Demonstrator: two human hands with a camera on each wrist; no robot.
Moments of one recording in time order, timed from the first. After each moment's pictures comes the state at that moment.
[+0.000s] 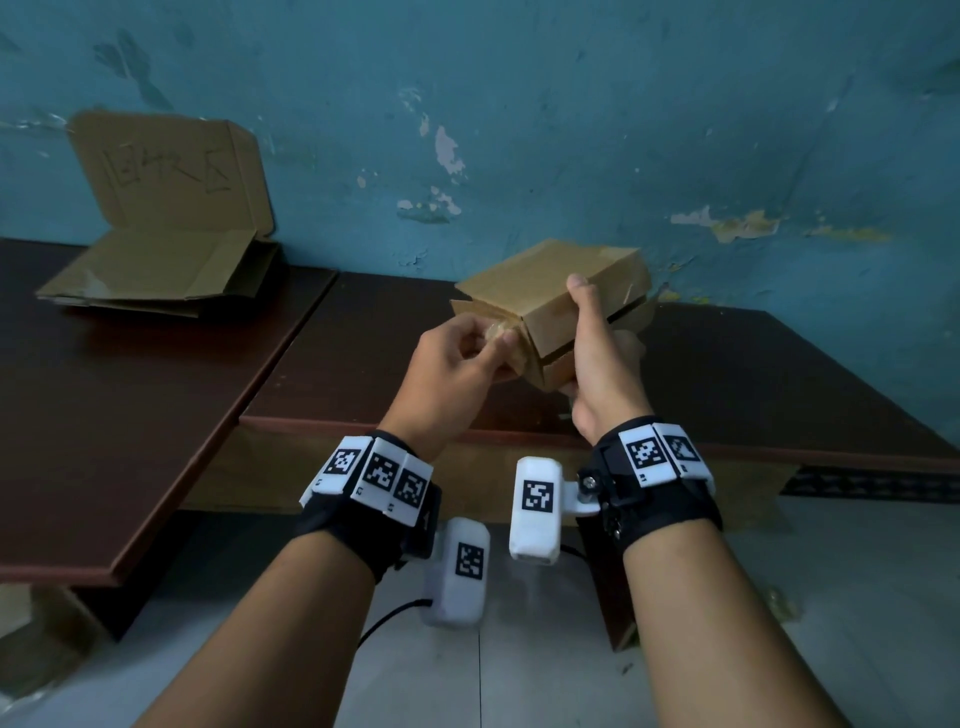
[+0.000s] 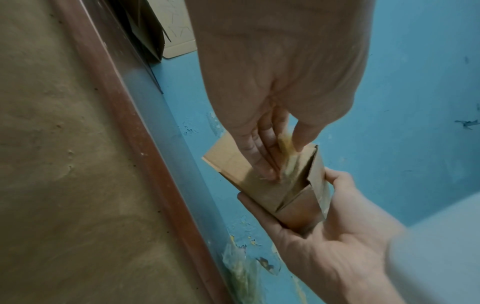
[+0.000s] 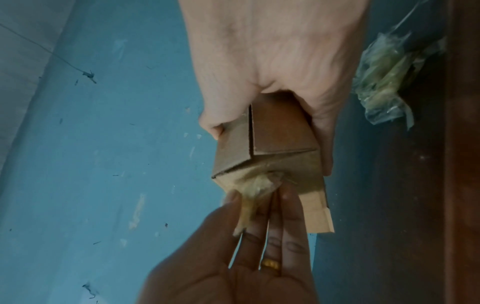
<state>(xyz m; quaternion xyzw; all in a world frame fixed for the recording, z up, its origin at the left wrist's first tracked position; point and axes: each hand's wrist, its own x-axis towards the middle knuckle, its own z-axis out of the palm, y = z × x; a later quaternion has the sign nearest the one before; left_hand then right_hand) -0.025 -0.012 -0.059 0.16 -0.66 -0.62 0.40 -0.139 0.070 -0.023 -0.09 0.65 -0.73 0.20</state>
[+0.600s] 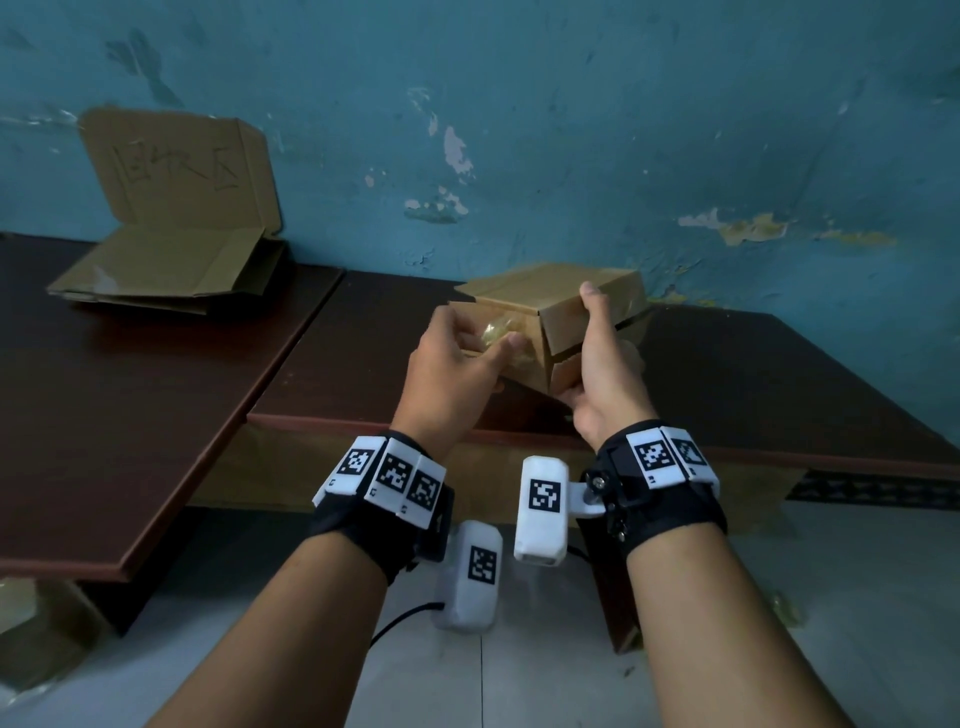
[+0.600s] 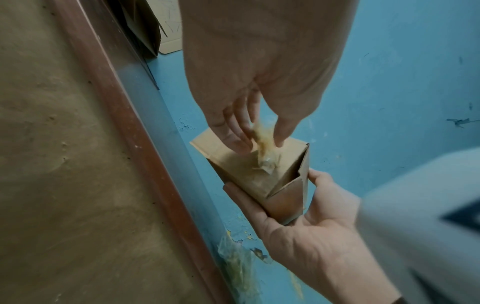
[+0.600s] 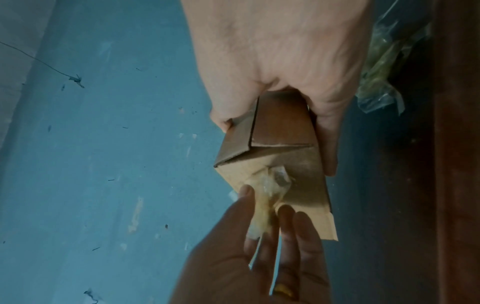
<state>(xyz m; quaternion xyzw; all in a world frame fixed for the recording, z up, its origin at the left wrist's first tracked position) -0.021 -0.013 -0.055 0.27 -0.66 -0.55 0.43 -0.140 0.067 -0.026 -0.05 0.62 -0.74 0.26</state>
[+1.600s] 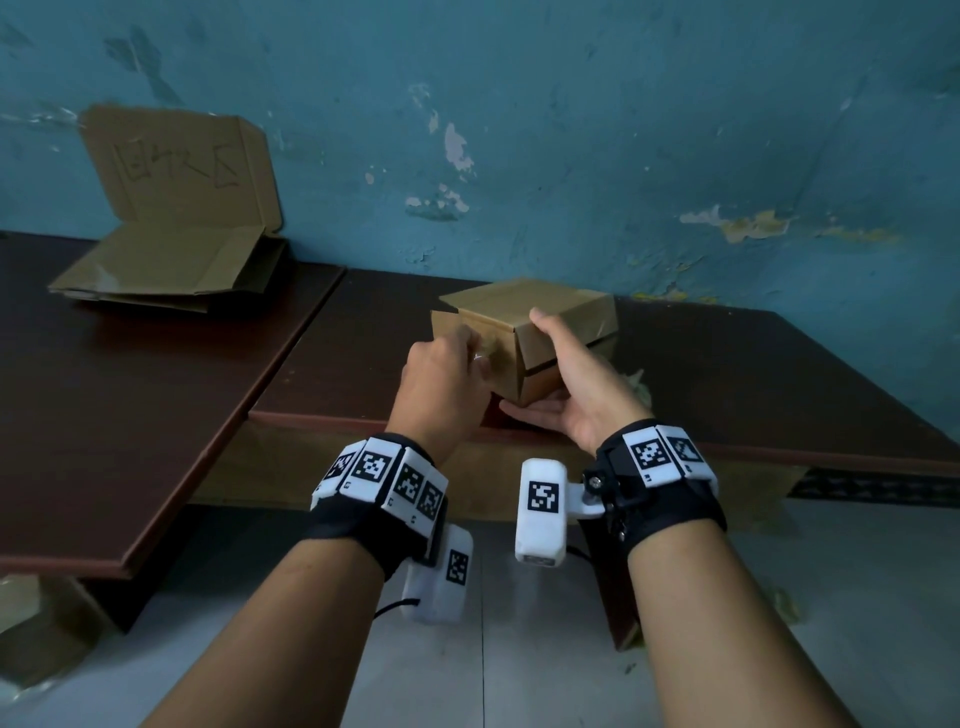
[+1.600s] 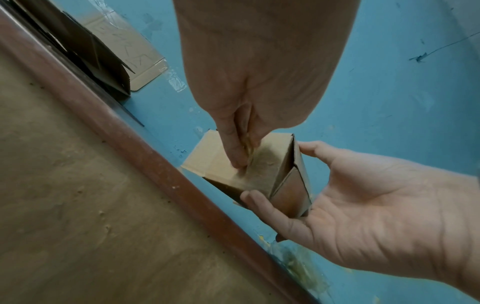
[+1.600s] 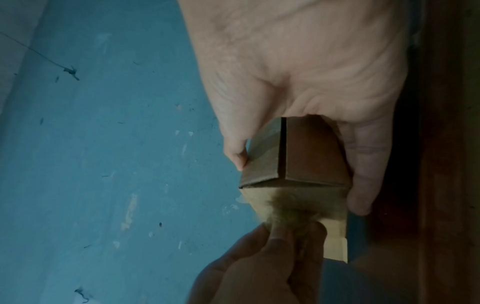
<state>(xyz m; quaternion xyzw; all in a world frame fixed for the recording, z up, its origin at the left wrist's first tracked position) -0.017 -0.026 -0.068 0.34 -0.83 -0.29 0.35 -0.140 0.069 -0.038 -0.15 0.63 -0.65 0.40</state>
